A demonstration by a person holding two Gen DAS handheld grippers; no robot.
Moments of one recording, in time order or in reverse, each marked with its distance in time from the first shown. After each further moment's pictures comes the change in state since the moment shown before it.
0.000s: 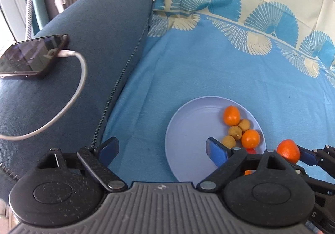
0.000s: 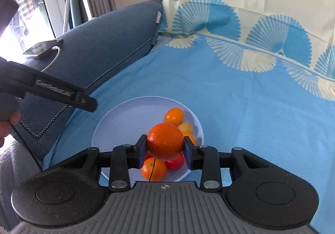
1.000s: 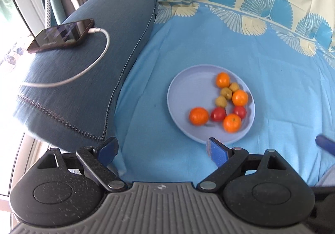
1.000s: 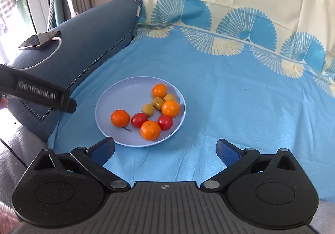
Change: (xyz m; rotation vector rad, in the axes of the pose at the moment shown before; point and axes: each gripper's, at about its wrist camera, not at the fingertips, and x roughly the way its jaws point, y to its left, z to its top) left arm -0.078 -0.020 -0.063 0.032 0.053 0.081; right arm -0.074 0.049 -0.030 0.045 0.043 -0.178
